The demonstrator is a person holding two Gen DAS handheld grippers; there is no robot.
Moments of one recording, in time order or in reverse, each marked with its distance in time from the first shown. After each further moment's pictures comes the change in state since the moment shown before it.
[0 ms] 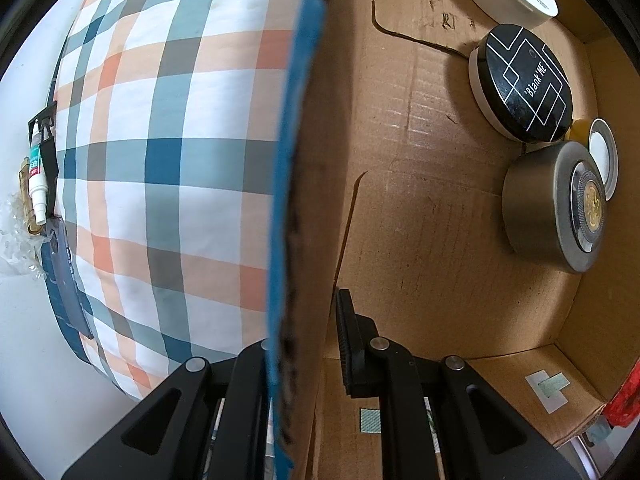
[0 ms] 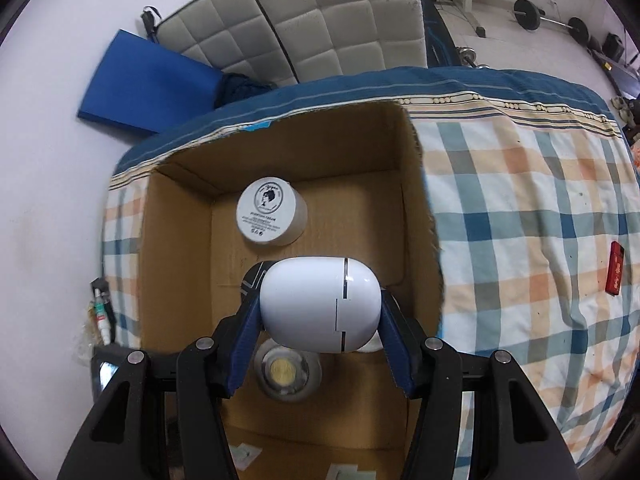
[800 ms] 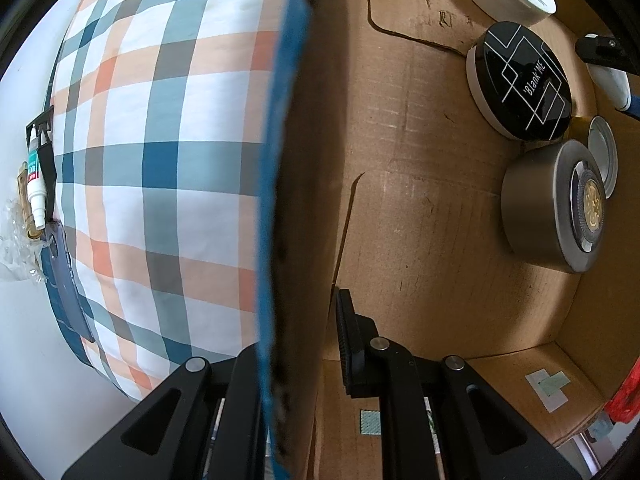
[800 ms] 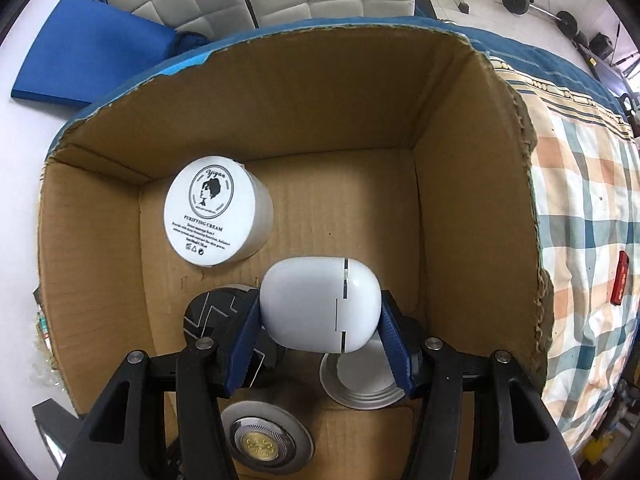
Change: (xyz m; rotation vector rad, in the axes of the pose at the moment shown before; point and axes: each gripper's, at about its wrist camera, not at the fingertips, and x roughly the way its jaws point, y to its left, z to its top) left arm 0.000 -0.007 0.006 0.007 0.006 0.002; right arm 0.101 0.011 0.025 0.004 0.121 -0.179
